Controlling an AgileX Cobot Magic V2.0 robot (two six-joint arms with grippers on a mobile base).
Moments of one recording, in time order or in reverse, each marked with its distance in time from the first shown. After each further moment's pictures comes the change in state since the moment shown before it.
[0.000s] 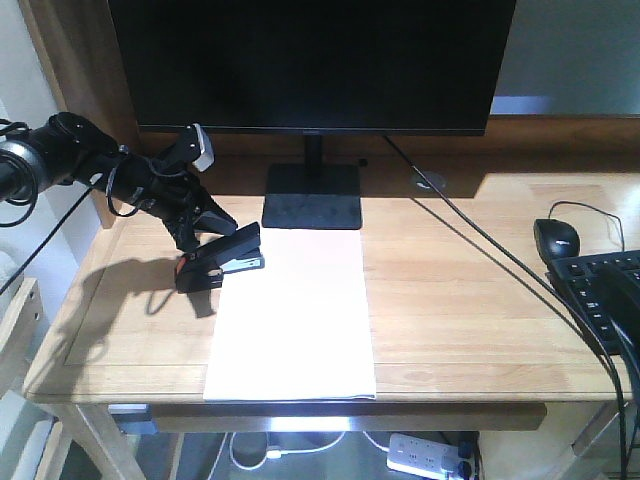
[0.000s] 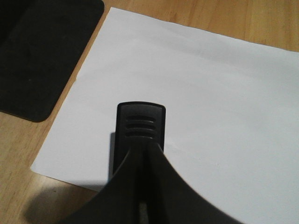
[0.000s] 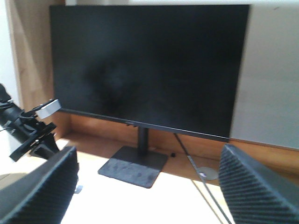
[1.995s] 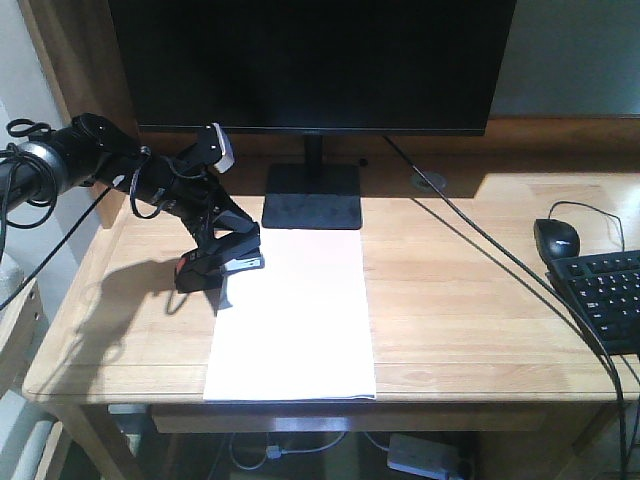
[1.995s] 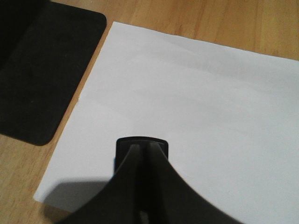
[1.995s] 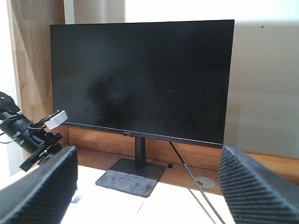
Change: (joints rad) left arm -0.051 0.000 0.000 0.000 -0.085 0.000; right arm 0.000 -0.168 0.087 0.003 0.009 0.000
